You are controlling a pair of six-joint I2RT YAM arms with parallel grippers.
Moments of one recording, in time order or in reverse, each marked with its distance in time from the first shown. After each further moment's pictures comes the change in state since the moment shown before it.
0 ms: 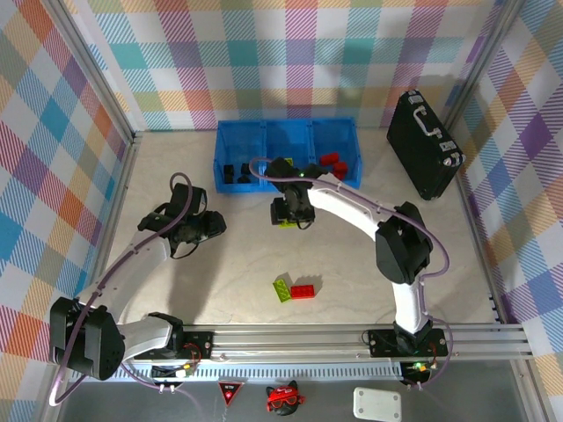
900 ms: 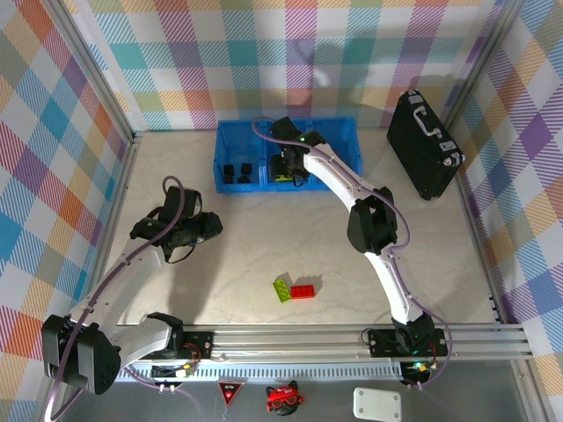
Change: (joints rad) left arm 0.000 -0.086 -0.003 -0.044 -0.010 -0.023; right arm -0.170 0.438 0.650 -0.021 0.053 -0.183
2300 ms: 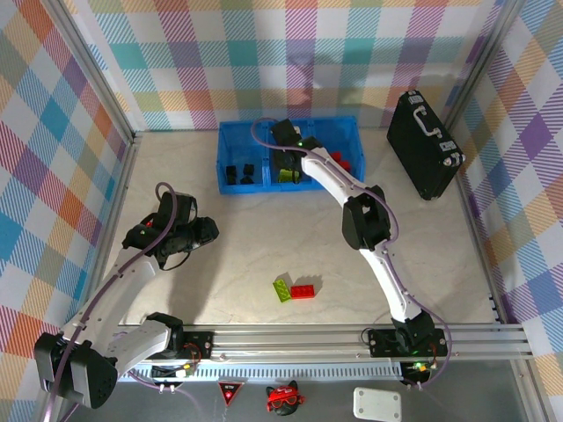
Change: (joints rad) left arm 0.000 -0.082 -0.012 -0.076 -0.010 -0.023; right arm -0.021 0.106 0.045 0.213 0.182 -0.061
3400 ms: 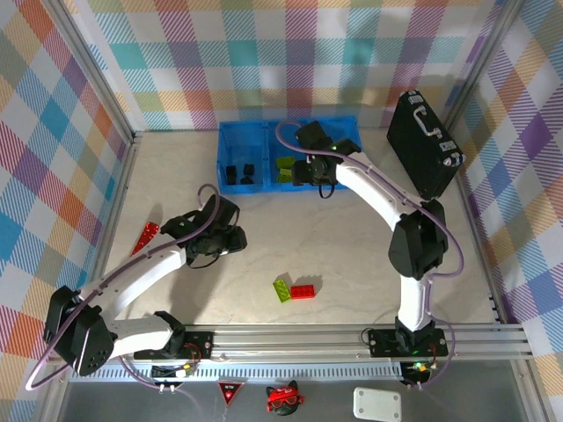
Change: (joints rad) left arm -0.342 0.208 0.066 0.001 -0.119 -0.138; right arm 0.015 -0.620 -0.640 -0.103 -0.132 0.066
